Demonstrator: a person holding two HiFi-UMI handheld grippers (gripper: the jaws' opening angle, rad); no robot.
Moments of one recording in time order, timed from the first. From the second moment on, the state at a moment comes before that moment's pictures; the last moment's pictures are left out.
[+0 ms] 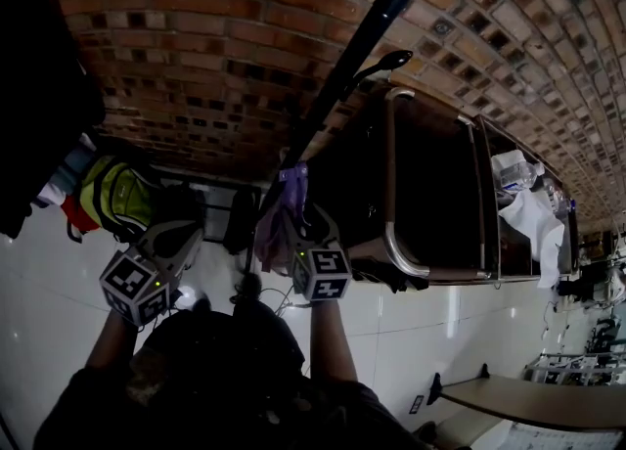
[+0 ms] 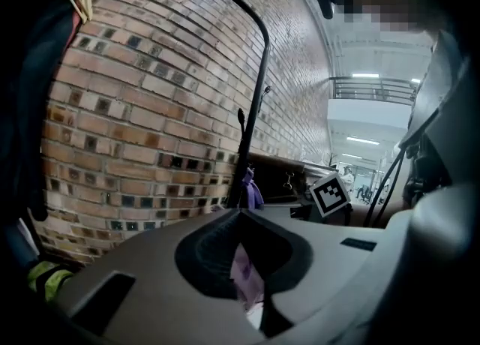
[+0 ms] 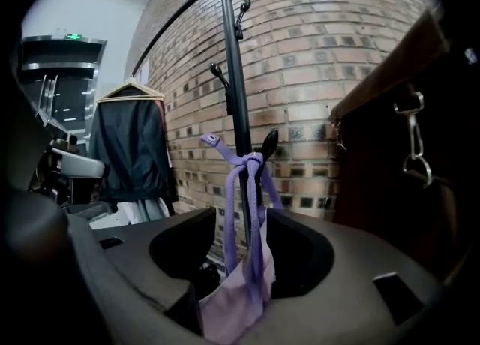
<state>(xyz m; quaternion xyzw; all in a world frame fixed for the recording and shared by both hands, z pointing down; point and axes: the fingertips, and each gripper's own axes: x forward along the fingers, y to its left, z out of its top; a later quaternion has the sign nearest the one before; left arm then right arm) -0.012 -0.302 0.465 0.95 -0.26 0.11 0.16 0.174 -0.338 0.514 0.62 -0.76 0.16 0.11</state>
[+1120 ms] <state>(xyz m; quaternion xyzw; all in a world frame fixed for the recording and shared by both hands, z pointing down) -0.088 -0.209 0.462 0.96 -0.20 0.08 0.16 0.140 -0.172 0.484 0.73 -0.67 0.17 0.01</state>
